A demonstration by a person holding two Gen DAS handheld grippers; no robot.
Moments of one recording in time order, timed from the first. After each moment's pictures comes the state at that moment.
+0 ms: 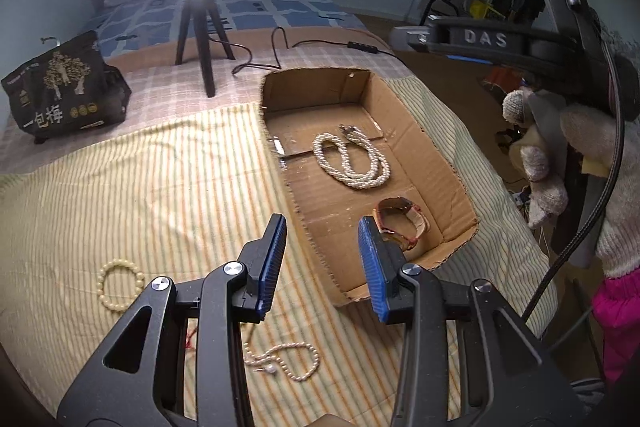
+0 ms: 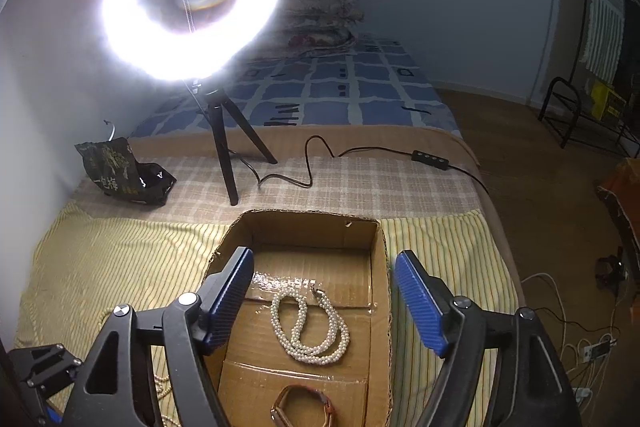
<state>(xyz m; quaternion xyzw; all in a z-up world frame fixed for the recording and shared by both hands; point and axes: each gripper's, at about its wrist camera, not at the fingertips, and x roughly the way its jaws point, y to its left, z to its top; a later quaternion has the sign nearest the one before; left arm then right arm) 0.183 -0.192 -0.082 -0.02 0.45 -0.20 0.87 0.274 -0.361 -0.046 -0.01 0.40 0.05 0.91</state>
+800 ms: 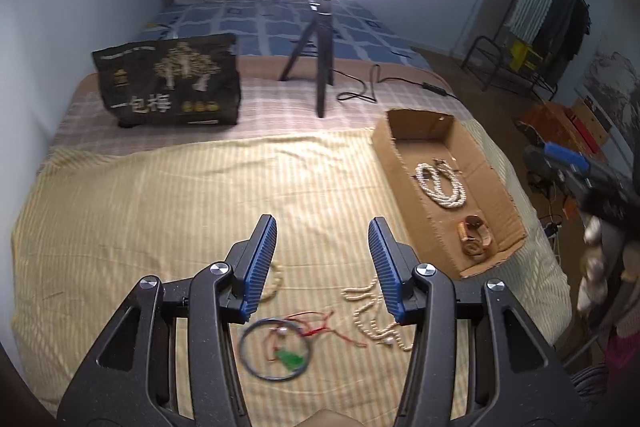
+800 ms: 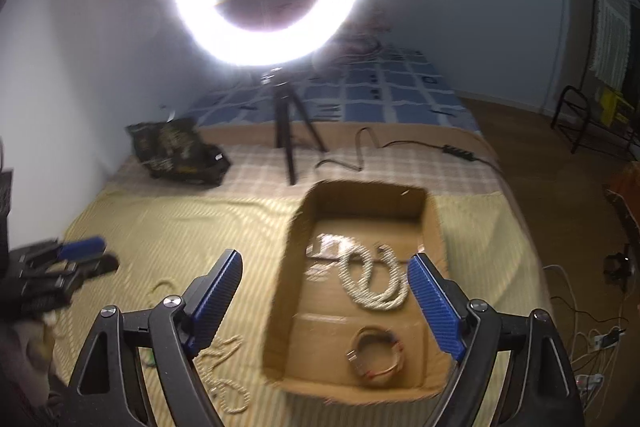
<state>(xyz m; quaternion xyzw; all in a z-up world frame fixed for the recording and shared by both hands) 0.175 -0.055 -0.056 -0.05 0.43 -0.12 0.89 0.190 -0.302 -0.031 -0.01 0.39 0.09 0.92</state>
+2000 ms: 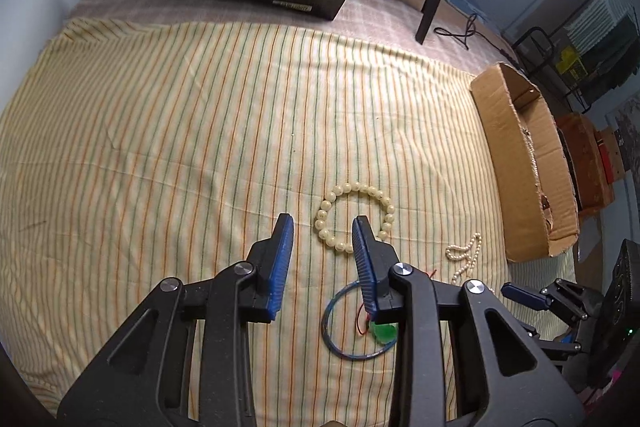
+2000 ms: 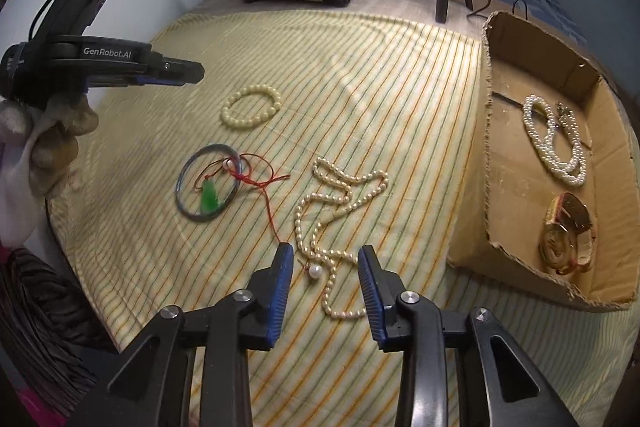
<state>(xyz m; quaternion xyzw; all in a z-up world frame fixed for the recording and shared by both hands) 0.206 0.026 -0.157 -0.13 0.56 -0.07 0.82 0.147 -0.203 -0.167 -0.09 0.55 0.23 0.80</state>
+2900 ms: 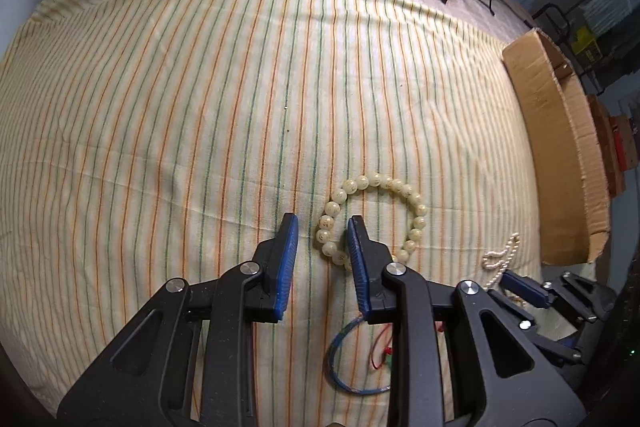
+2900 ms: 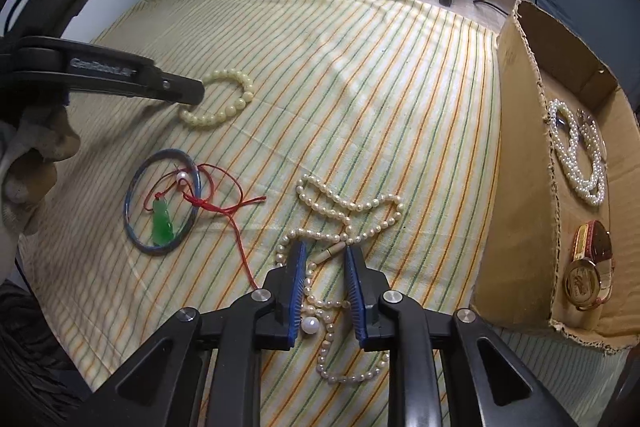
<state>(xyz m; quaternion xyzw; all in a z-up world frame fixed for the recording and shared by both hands) 0.231 0.007 -0.203 -0.10 0.60 -0.06 0.79 0.173 -0.174 -0.204 -0.12 0.57 0.19 0.79</state>
